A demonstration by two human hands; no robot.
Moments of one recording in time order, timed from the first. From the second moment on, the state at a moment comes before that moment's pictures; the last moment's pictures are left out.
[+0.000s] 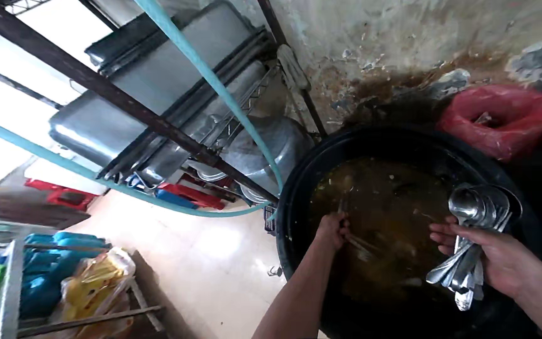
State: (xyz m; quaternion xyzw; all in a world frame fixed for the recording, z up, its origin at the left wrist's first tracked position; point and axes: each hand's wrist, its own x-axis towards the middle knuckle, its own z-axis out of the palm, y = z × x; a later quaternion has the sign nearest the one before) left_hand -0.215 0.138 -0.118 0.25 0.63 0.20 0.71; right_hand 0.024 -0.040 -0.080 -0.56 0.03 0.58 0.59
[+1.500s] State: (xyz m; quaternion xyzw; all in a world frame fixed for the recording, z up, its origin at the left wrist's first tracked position) left_hand -0.089 0.096 -0.001 0.81 0.24 0.11 0.51; right_hand 0.027 -0.047 -0.085 -0.53 -0.05 0.58 0.62
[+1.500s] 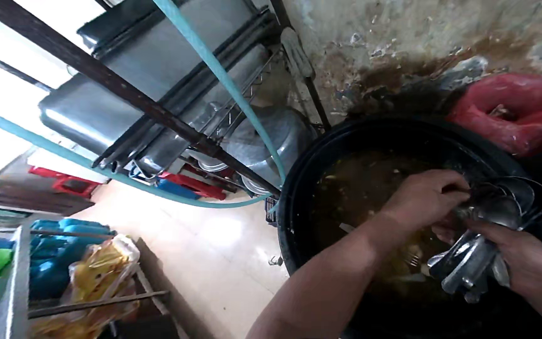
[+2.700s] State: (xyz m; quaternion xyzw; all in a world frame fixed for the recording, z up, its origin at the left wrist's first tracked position) left_hand -0.132 0.082 -0.084 0.91 0.14 -0.26 0.30; right_hand 0.027 -0.043 -0.092 -0.60 -0.07 0.51 0.61
